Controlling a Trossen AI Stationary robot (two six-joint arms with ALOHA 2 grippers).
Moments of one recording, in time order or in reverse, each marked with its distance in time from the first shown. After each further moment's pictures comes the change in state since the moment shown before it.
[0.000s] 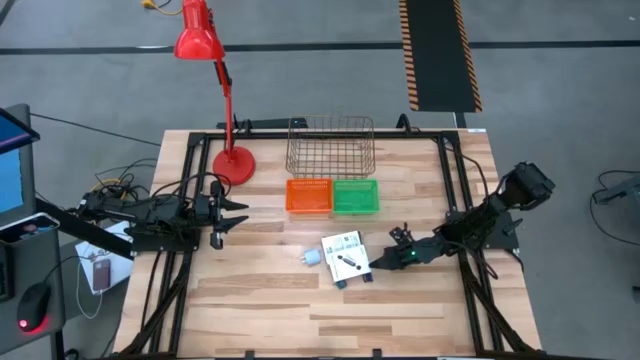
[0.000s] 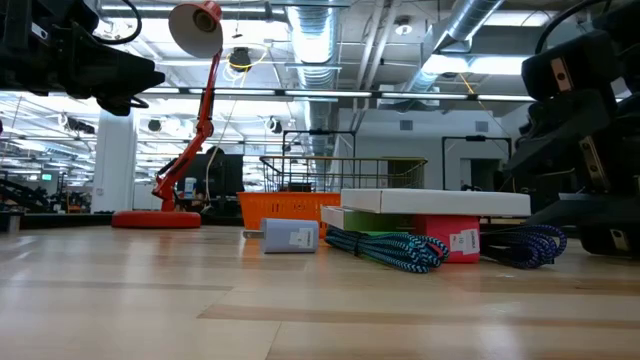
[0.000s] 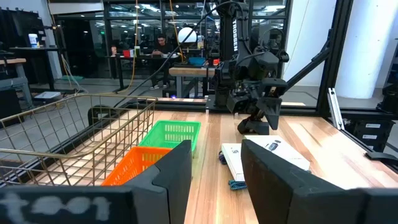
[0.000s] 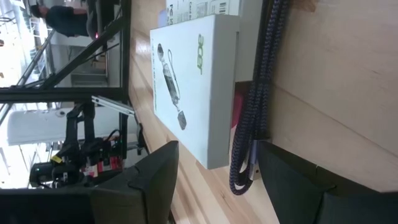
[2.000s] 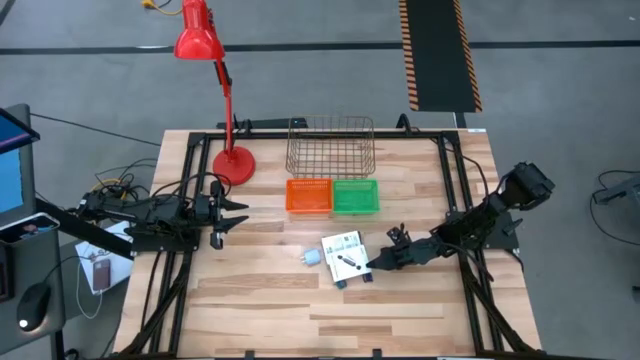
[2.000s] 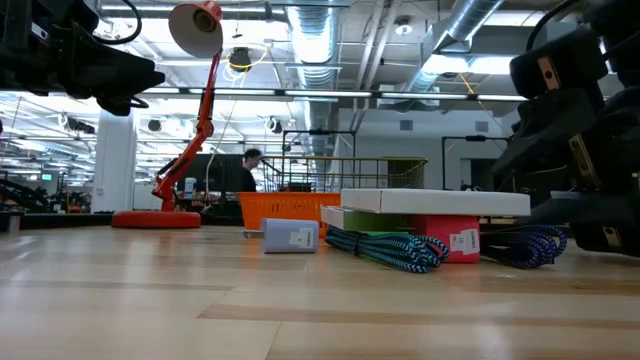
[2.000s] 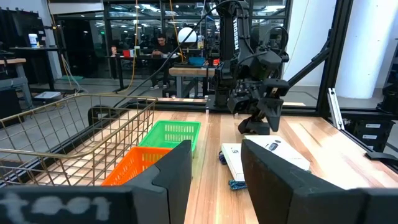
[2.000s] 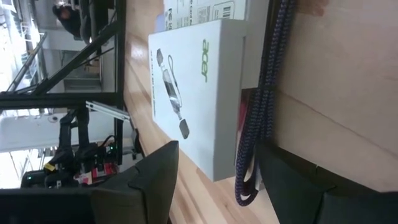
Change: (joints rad) left arm 0.000 0.000 0.000 0.000 0.000 0.000; right arm -0.009 -0.001 0.044 -0.076 0.006 0.010
